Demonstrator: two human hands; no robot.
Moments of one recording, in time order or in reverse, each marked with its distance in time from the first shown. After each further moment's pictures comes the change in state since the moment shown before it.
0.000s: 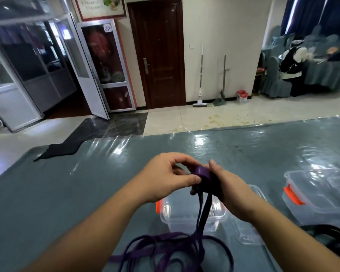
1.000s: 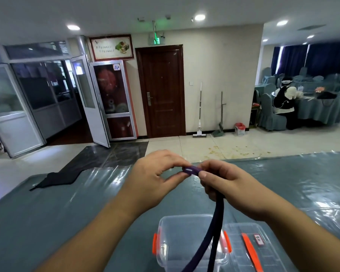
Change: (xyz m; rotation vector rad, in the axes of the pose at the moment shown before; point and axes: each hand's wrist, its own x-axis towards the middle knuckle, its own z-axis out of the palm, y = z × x) left_hand 0.008 0.054 -0.044 0.561 0.459 0.635; right_hand -0.006 -0.124 0.004 -0.399 -0.029 -0.196
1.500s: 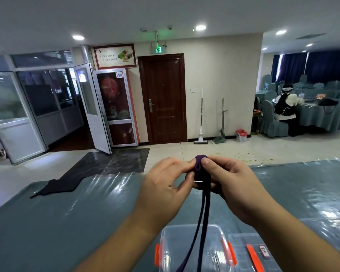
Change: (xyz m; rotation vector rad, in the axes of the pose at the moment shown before) left_hand 0.001 0.008 0.024 0.036 0.233 -0.022; right_hand 0.021 -0.015 0.018 0.369 0.236 -0.079
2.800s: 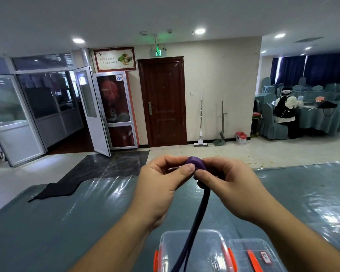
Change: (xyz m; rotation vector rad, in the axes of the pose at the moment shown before) left_hand 0.024 0.013 0.000 -1.048 0.070 -0.813; right_hand 0.007 -0.008 -0.015 -0.653 -0.042 -0.223
